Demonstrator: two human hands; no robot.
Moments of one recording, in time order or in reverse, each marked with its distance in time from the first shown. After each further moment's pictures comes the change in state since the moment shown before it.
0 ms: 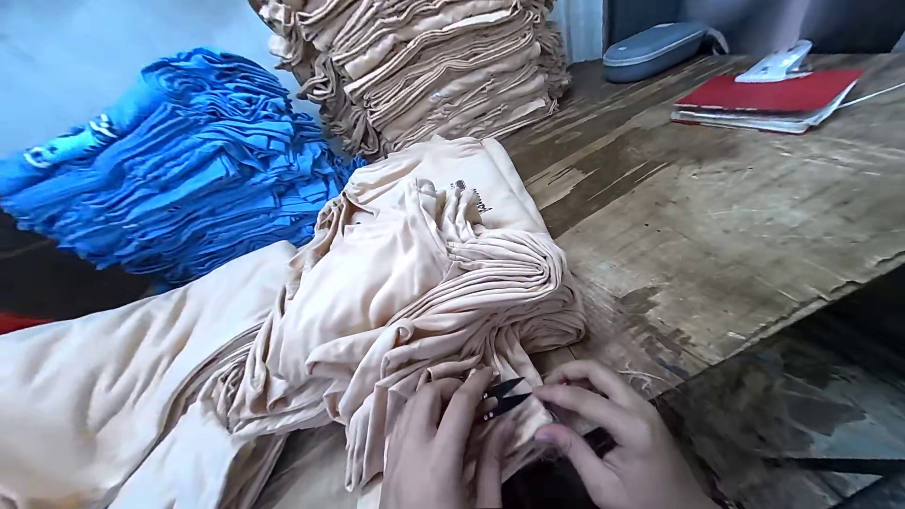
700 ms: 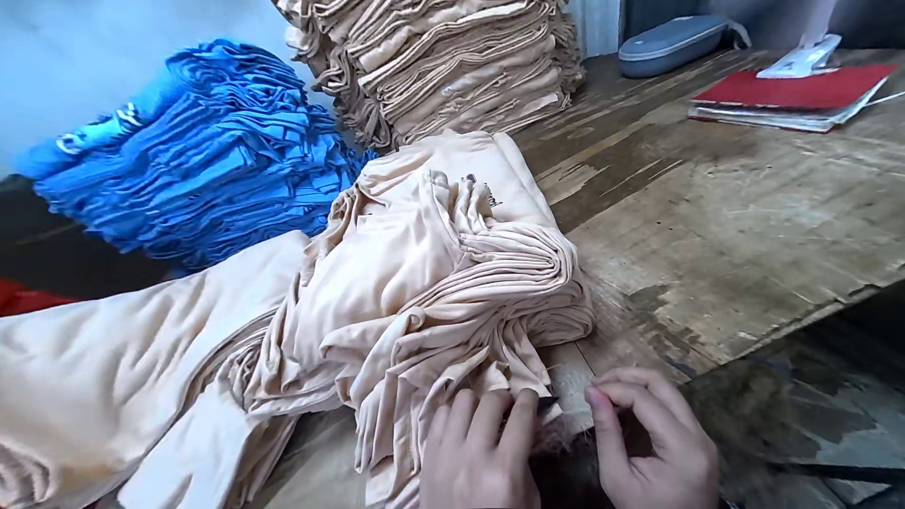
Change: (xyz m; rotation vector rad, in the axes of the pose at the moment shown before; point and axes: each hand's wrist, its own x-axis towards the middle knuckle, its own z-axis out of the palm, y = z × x) left_hand -0.004 0.022 0.020 0.258 0.081 0.153; right_hand -0.010 -0.014 0.003 -0.206 0.367 0.054
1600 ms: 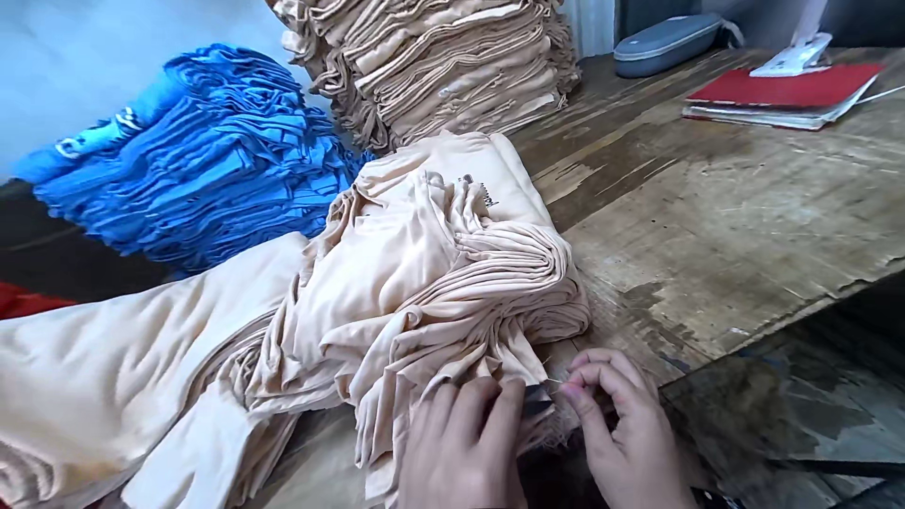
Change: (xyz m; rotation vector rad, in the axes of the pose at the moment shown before) left_hand 0.006 -0.006 -0.019 -0.086 -0.059 0.005; right_hand 0.006 -0.007 0.006 0.050 -0.227 0.218
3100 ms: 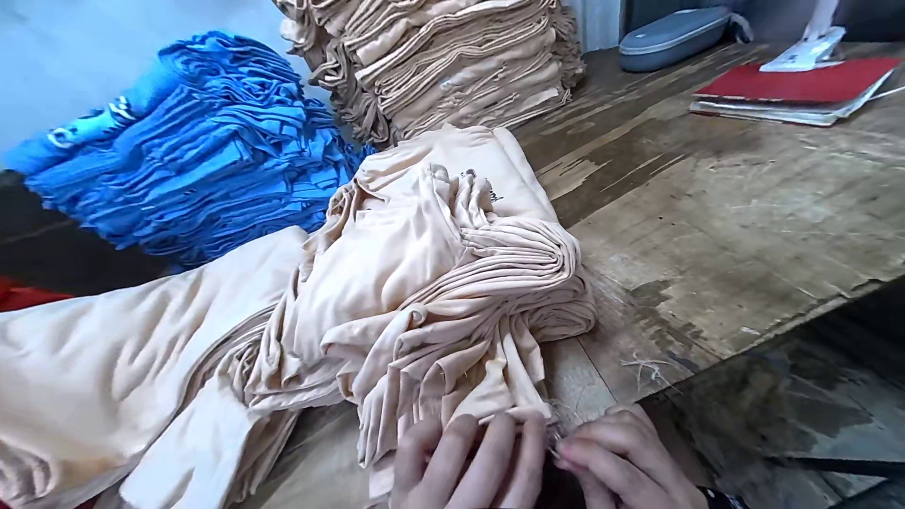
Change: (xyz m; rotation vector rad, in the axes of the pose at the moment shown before) left_hand -0.022 -0.025 0.013 0.105 0.274 0.327; right_hand -0.035 0.010 0.002 0.161 0.078 -0.445
